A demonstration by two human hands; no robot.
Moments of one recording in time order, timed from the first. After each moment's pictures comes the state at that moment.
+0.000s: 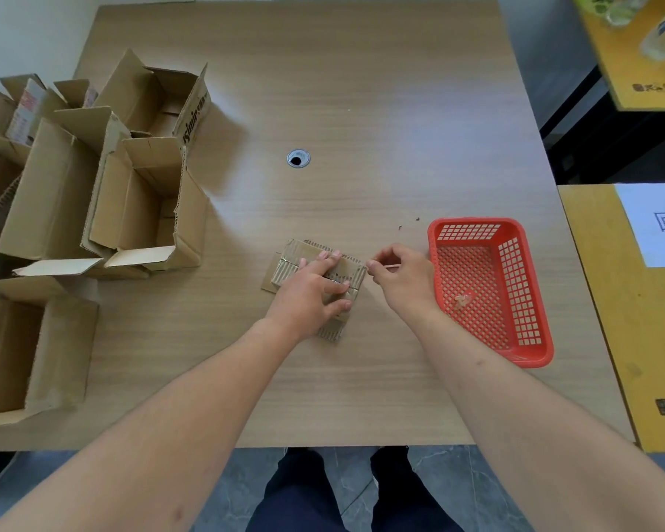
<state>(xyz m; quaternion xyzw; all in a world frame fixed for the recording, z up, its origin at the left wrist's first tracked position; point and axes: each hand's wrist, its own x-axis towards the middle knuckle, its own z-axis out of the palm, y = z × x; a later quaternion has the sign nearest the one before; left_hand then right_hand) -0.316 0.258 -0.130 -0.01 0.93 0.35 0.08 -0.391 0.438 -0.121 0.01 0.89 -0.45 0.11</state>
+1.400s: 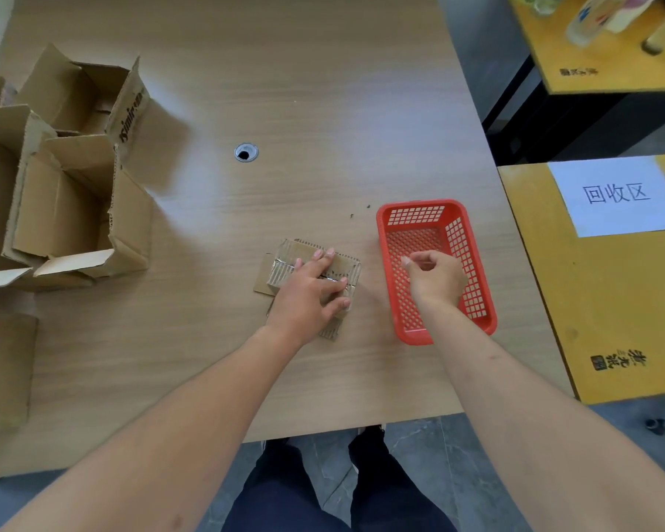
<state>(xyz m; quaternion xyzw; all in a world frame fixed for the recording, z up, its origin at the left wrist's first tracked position) -0.316 0.333 -0.144 0.01 0.92 0.40 0.03 -0.388 0.545 -0.122 0.25 0.88 -0.40 0.03</state>
